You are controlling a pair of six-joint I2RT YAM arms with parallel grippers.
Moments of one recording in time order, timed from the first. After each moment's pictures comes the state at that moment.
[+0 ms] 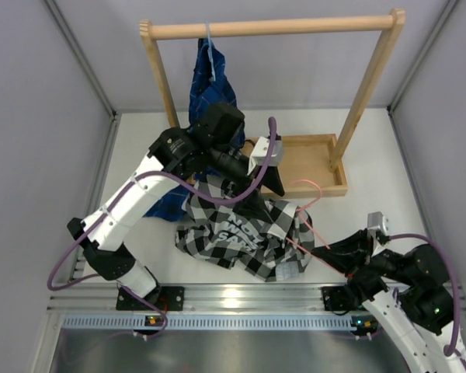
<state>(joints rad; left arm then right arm) -0.86 1.59 1.98 -1.07 1.03 0.44 0.49 0.01 0.62 -0.47 -0.74 0.30</state>
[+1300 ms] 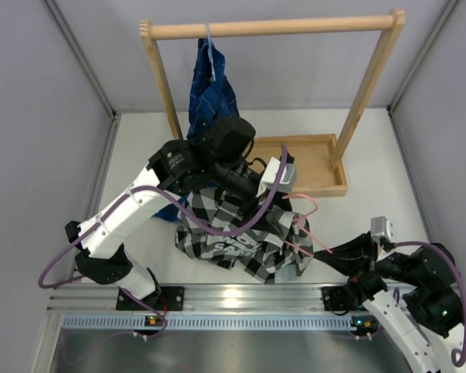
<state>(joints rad) -1.00 1.57 2.03 -1.08 0.87 0.44 0.49 0.05 0.69 -0.52 -0.80 0.21</state>
